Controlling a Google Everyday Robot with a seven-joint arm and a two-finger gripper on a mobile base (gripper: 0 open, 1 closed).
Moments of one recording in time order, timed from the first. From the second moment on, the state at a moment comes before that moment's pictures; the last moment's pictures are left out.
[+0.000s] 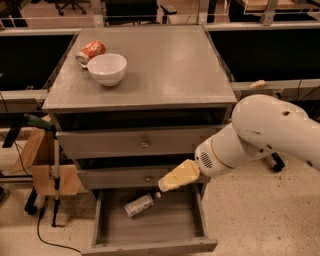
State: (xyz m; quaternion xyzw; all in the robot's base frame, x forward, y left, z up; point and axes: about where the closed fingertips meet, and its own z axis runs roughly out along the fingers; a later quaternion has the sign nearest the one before) arm 0.447 -0.081 0.744 -0.26 0.93 0.19 0.15
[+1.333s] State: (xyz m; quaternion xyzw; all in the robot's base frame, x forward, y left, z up) arm 0.494 -0.044 0.544 -0.05 0.94 0.30 0.15
